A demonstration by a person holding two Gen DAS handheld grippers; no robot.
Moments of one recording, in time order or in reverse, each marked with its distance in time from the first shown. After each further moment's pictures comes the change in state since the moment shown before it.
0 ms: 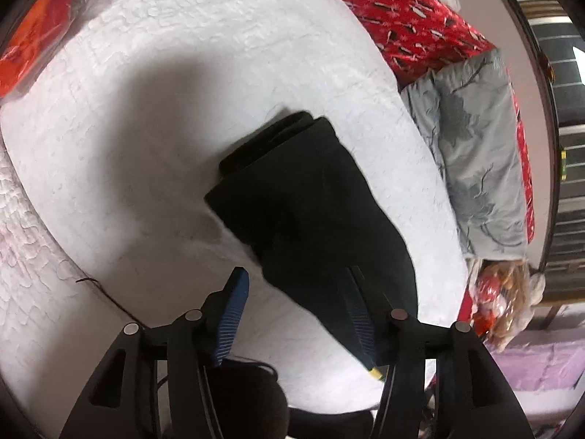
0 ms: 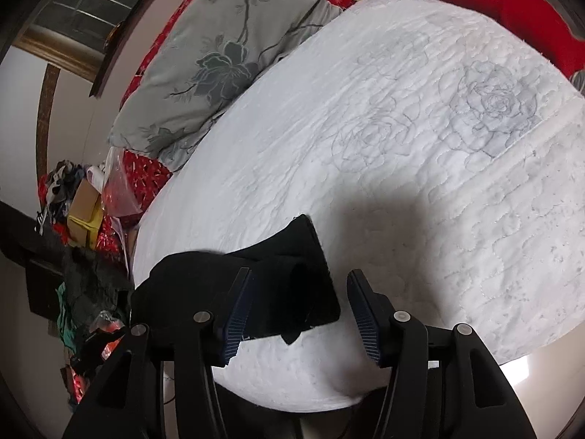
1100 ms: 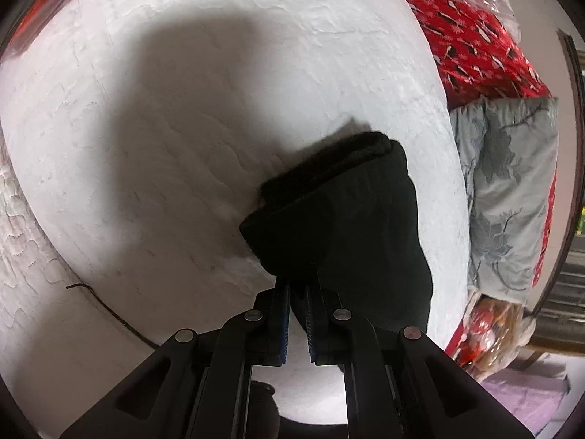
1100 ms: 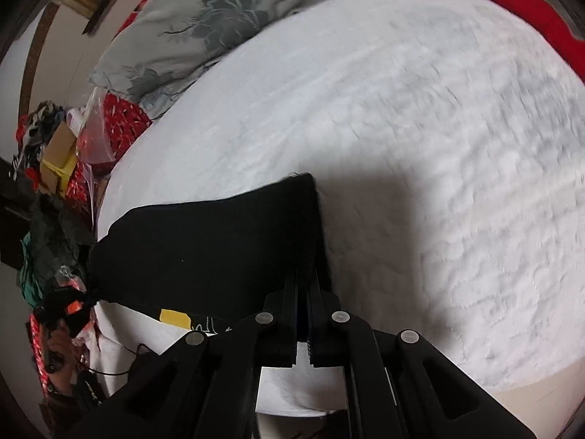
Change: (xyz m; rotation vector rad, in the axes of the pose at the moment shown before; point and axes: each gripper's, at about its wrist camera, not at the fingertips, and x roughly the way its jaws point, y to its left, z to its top) left arm 0.062 0.027 0.051 -0.190 0.074 0.033; right arm 0.055 0.017 -0.005 -0.149 0.102 -0.107
